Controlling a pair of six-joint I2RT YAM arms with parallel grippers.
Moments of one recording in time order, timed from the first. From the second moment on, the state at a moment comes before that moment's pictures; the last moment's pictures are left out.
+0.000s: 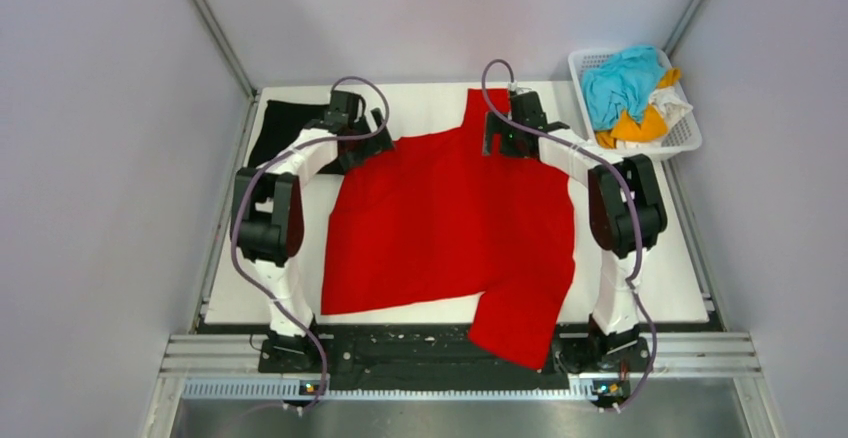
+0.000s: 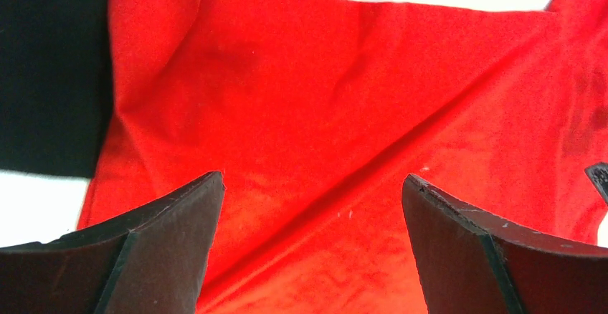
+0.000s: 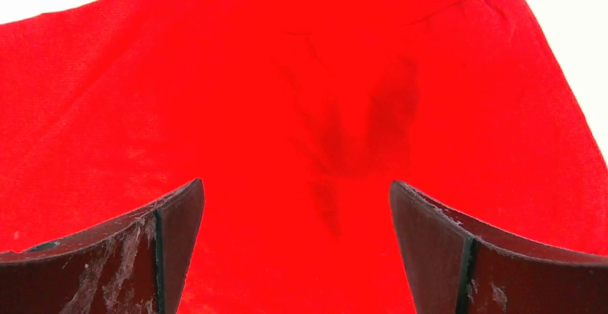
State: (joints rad) left arm -0.20 1.89 1.43 -0.41 0.09 -0.58; right arm 0.34 1.98 1.45 -0.24 0.05 0.32
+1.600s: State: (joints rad) left arm -0.21 2.68 2.39 -0.25 0.32 -0.67; right arm 0.13 2.29 1.85 -0.44 0.09 0.32
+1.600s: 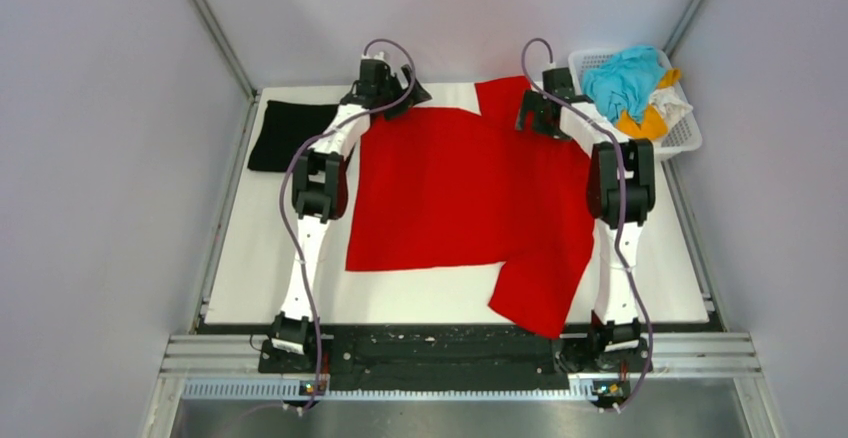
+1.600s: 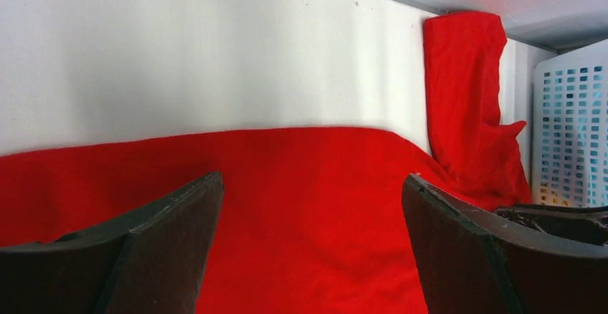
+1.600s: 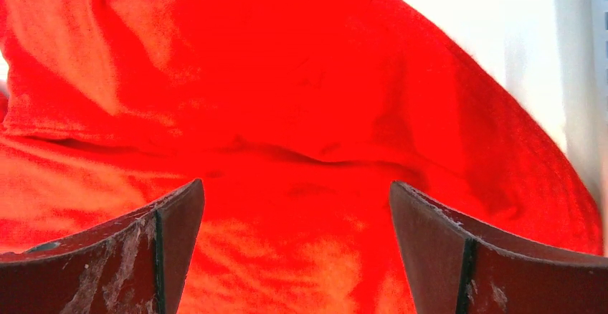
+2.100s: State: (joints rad) left arm -0.28 1.64 1.49 -0.37 0.12 -0.56; right arm 0.24 1.55 1.33 -0.46 0.30 0.40
